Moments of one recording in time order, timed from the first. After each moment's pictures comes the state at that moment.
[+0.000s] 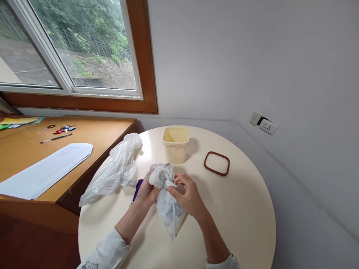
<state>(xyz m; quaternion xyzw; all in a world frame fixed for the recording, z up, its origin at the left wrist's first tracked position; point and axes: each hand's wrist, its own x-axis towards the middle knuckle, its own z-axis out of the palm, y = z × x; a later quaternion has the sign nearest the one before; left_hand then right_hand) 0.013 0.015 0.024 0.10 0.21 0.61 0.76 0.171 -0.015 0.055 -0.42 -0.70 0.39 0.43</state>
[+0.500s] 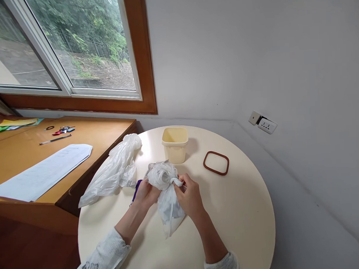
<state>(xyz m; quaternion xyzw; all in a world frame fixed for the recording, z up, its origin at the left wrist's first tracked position) 0.013 0.010 0.027 0.14 0.17 0.59 0.78 0.167 -0.014 0.040 -0.47 -0.66 0.33 0.48</state>
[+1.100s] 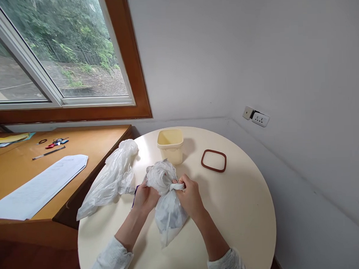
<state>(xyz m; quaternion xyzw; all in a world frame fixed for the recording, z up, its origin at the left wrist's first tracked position) 0.011 0.009 0.027 0.17 0.16 0.56 0.79 0.169 -0.007 0.034 -0.49 -0.65 0.29 0.50</state>
